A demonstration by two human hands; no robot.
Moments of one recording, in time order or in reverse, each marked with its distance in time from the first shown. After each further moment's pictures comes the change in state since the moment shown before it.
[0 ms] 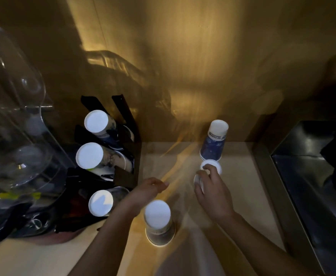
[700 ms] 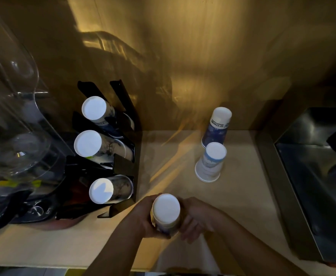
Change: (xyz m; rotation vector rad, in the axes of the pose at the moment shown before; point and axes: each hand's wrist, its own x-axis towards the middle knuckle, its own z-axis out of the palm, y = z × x) left_hand -0.017 -0.059 0.031 -0.820 -0.168 -0.632; right_hand -0.026 -0.024 0.027 0.622 -1.142 0.867
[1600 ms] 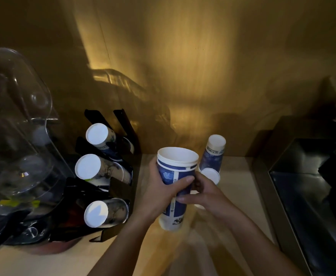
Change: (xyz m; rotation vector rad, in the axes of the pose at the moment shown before) left_hand -0.062 0.044 0.079 0.509 0.082 1.190; right_hand -0.071 -0.039 -0.058 0.092 0.198 -0.973
